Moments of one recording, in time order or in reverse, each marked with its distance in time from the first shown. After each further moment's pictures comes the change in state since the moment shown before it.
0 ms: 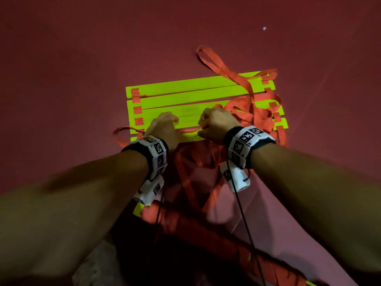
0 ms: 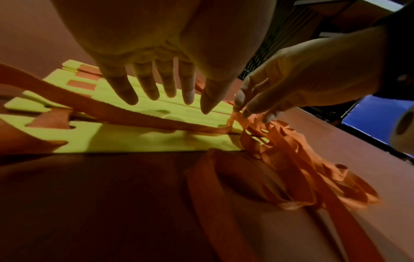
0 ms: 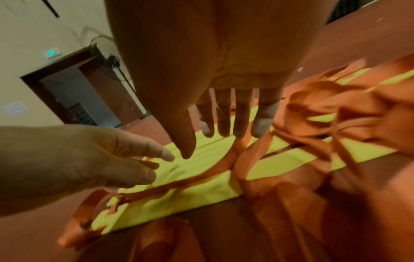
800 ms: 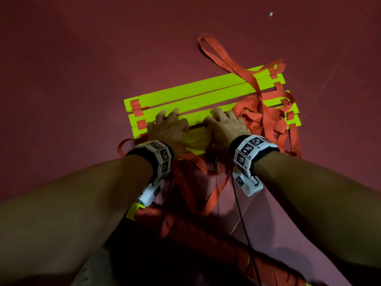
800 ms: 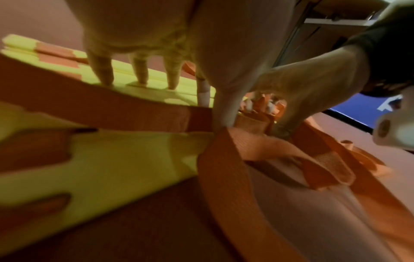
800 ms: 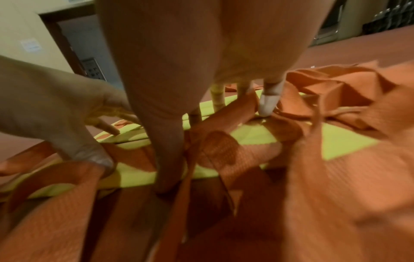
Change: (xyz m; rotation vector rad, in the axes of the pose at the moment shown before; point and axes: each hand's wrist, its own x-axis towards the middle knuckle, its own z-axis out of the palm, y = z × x) left_hand -0.002 -0.002 0.032 0.214 -0.119 0.082; right_hand -0.004 0.039 0.030 -0.348 -0.074 -0.033
